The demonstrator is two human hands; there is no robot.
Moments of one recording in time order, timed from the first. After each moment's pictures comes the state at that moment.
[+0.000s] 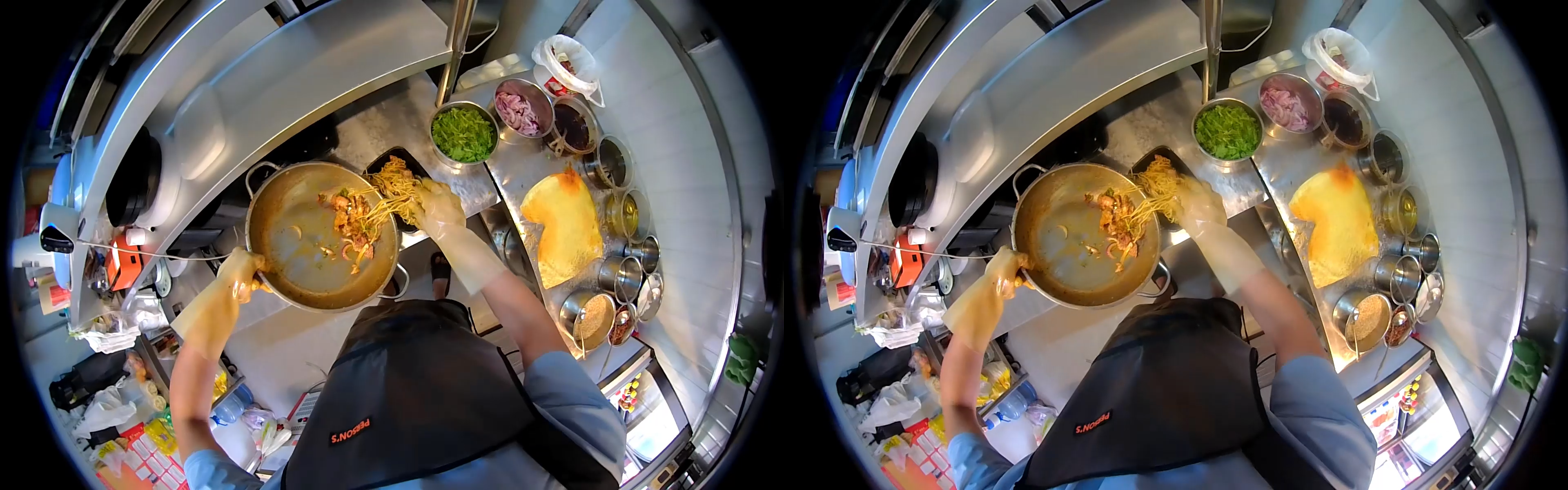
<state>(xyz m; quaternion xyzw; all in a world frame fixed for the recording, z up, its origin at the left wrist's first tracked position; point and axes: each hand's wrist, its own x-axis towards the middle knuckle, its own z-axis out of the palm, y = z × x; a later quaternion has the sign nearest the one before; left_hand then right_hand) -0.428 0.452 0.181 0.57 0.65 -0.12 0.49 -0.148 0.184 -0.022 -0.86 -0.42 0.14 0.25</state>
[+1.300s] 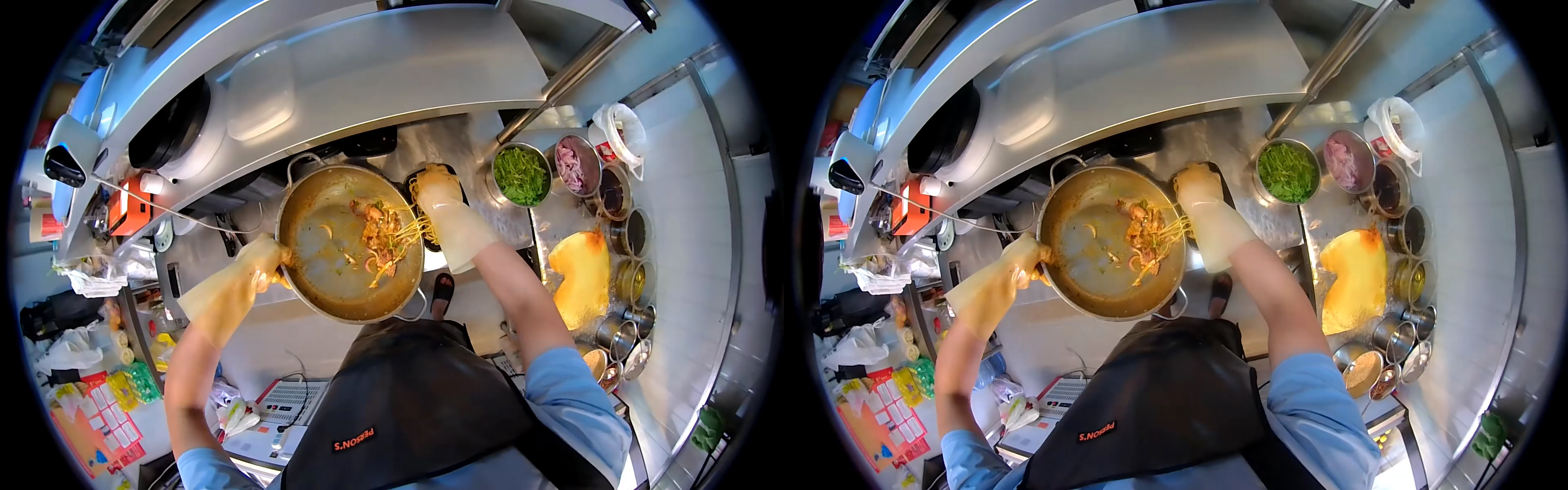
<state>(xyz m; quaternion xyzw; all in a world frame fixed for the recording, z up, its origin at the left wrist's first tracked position) -0.457 0.486 0.182 0.57 0.65 -0.18 0.46 -0.147 0.360 0.013 -0.85 -0.50 0.17 -0.02</state>
